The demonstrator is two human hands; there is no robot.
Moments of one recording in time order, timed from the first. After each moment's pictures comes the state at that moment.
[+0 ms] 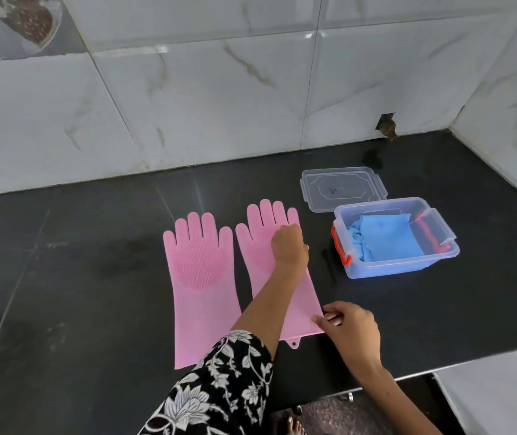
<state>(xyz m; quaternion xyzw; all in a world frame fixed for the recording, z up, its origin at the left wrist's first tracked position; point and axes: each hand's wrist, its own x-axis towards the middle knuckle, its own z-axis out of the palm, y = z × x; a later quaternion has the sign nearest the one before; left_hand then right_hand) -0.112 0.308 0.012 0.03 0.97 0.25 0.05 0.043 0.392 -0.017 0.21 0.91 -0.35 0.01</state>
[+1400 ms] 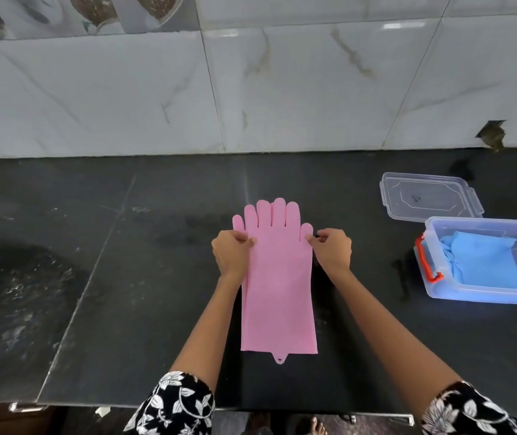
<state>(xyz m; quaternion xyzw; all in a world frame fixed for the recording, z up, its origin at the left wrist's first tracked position) -0.099 0.078 -0.008 -0.24 0.84 0.48 -0.09 -0.118 0.258 -0.012 0.17 0.88 -0.45 0.01</state>
